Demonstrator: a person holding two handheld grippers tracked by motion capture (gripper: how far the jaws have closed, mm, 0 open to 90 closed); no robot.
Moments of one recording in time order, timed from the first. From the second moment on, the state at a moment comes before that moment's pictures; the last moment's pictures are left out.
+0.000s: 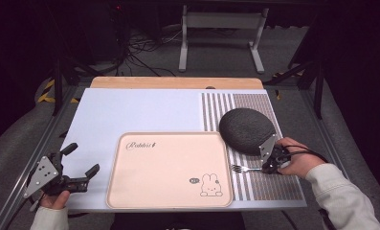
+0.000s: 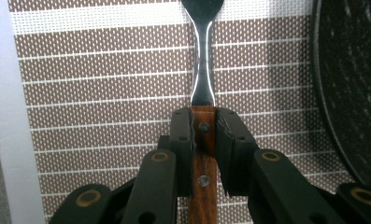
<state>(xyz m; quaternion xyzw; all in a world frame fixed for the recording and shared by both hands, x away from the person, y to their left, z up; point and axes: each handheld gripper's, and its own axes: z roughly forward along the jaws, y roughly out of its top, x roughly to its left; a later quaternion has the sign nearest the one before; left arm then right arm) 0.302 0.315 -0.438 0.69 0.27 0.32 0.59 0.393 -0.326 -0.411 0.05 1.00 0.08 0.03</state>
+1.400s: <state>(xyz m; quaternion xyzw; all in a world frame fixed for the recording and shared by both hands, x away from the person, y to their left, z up) 0.303 0.316 -0.439 0.69 0.28 0.32 0.59 0.385 -0.306 -0.339 0.16 0.96 0.21 0.04</state>
